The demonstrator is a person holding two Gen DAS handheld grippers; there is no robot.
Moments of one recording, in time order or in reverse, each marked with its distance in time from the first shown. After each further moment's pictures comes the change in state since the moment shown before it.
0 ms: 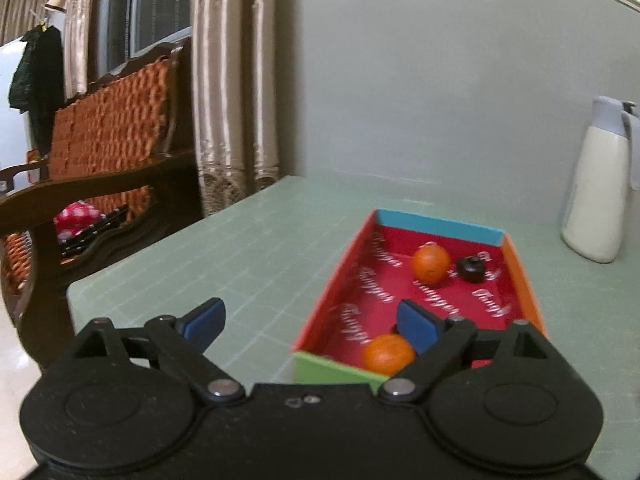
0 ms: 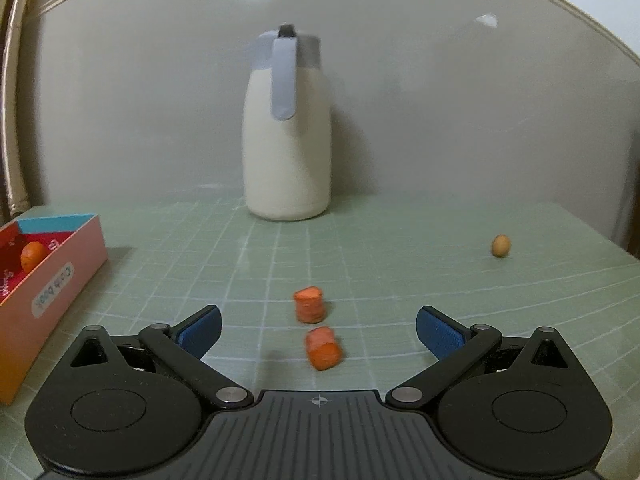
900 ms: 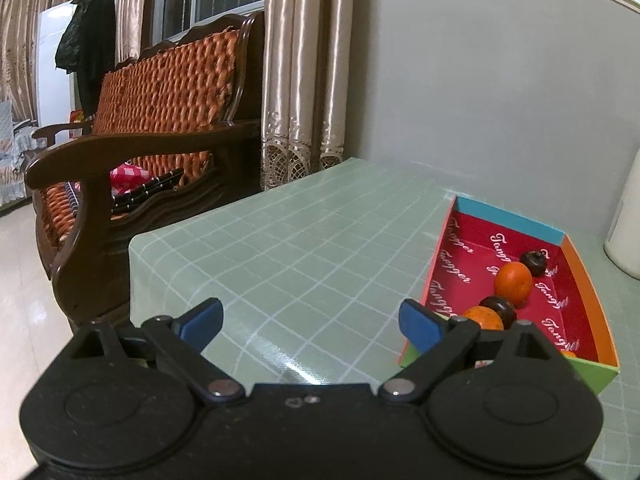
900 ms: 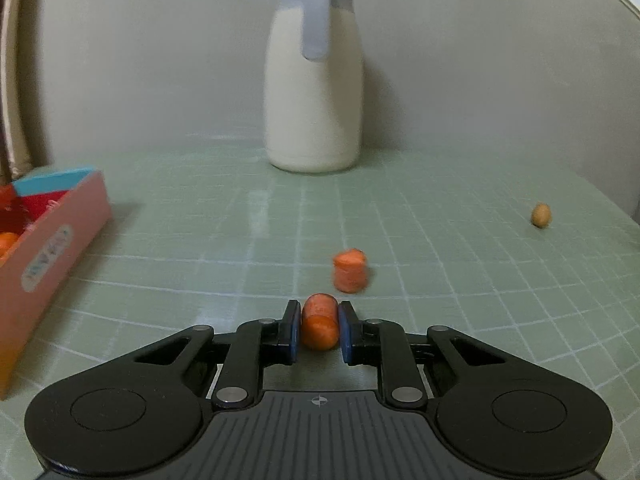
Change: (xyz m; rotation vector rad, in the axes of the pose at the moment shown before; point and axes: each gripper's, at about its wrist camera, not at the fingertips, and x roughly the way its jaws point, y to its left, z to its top) left arm -0.013 0.060 -0.016 -0.122 0.046 0.087; right arm 0.030 0.018 -0.002 -0.028 0.125 0.045
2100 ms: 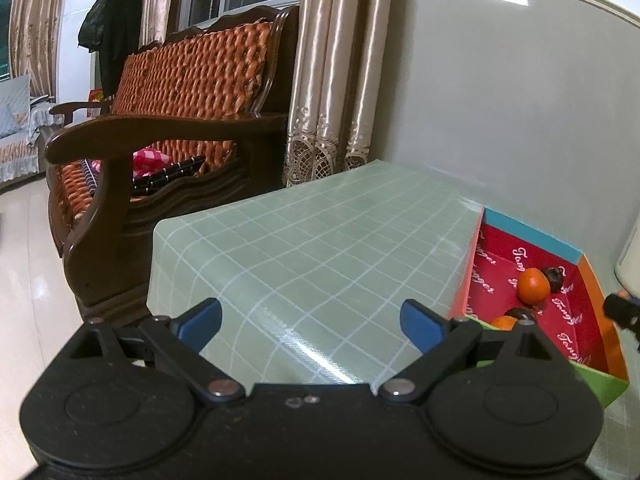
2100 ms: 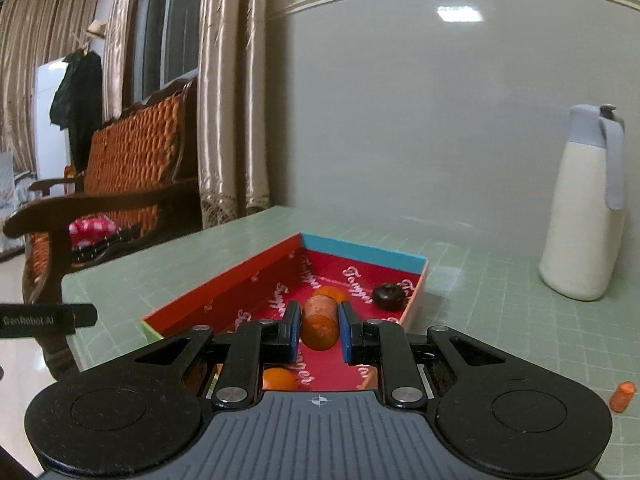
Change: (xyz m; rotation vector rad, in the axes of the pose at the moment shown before) left arm -0.001 0.027 0.000 -0.083 0.008 0.028; right arm -0.062 0.158 0.016 -0.259 -0.190 0.566
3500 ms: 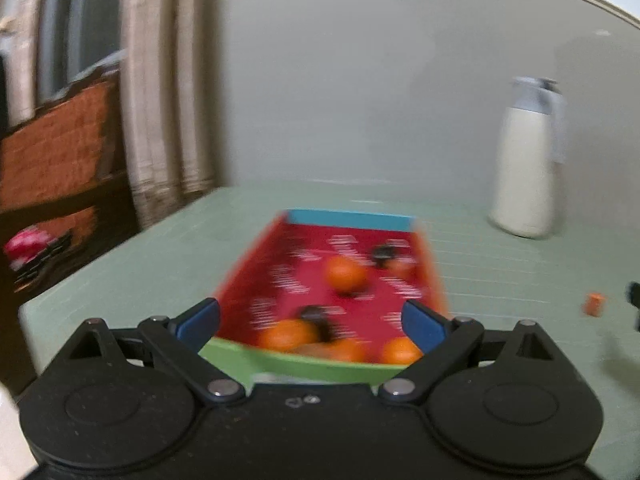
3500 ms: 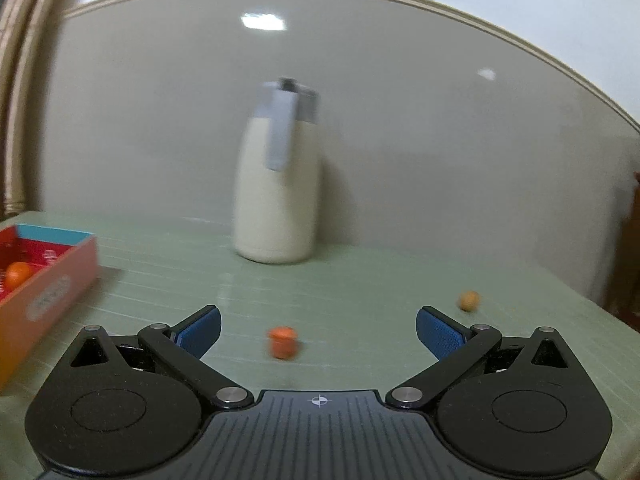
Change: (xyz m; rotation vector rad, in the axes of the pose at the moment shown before) left arm -0.029 -0.139 -0.020 0.328 -0.070 -0.318; right arm -0.104 -0.146 -0.058 0.115 -0.034 -0.708
